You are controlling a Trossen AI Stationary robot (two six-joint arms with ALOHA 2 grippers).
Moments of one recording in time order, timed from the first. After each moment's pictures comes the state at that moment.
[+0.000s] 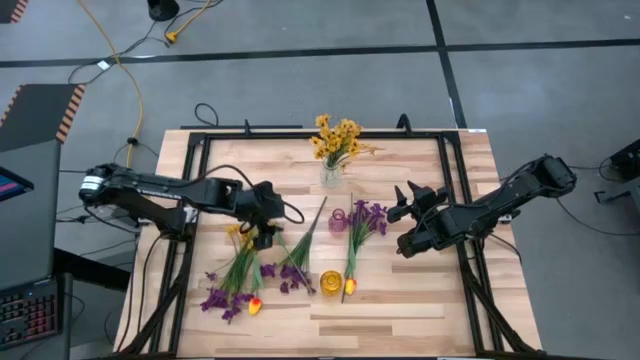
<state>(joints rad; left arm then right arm) -0.04 1.31 0.96 -0.63 -0.06 -0.12 0.37 1.22 0.62 -0.77 1.33 1.41</state>
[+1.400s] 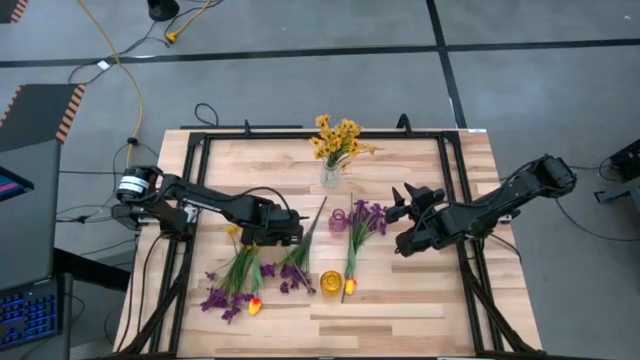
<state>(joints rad) -0.07 1.62 0.96 -0.61 0.06 -1.60 0.36 1.22 0.62 -0.69 1.28 1.41</state>
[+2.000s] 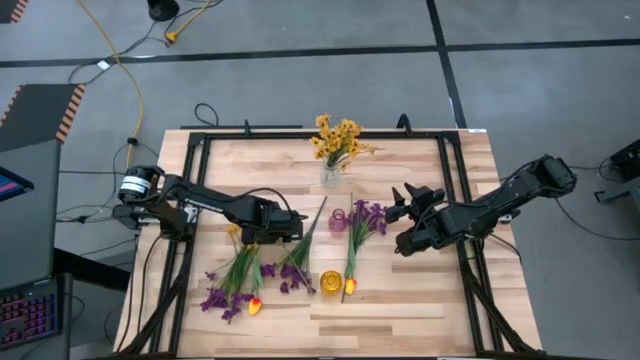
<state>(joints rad) -0.07 1.65 0.96 -0.60 -0.01 -1.65 0.36 1.22 0.62 -0.70 1.28 1.41</state>
